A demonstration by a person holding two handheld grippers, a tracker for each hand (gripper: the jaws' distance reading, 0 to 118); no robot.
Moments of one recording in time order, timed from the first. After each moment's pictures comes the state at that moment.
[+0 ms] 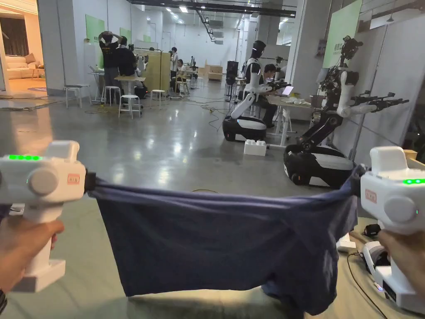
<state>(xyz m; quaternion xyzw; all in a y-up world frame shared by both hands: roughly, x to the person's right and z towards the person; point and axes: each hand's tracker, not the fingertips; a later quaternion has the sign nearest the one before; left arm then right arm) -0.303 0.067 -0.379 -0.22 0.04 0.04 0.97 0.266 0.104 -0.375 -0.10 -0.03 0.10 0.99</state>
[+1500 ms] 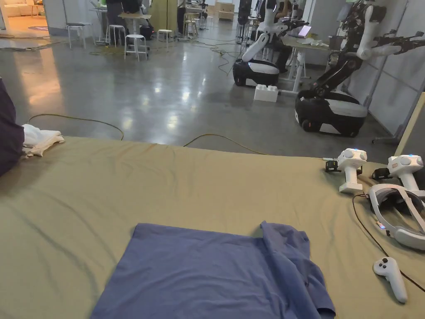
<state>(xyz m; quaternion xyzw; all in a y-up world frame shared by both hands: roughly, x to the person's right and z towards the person) -0.247 -0.221 -0.136 -0.44 0.03 0.07 0.89 0.261 -0.187 -0.140 -0.35 -0.03 0.00 0.93</state>
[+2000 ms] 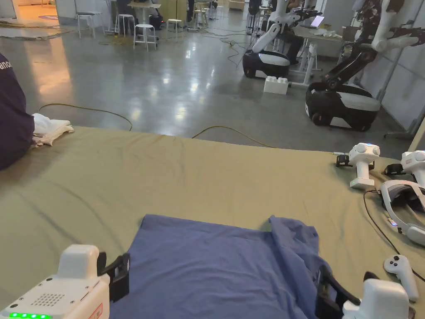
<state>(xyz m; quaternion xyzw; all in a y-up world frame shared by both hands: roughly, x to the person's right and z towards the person) -0.213 -0.120 -0.174 -0.21 0.04 0.07 0.97 0.182 -0.097 -0.169 -0.10 -0.01 0.02 0.99</state>
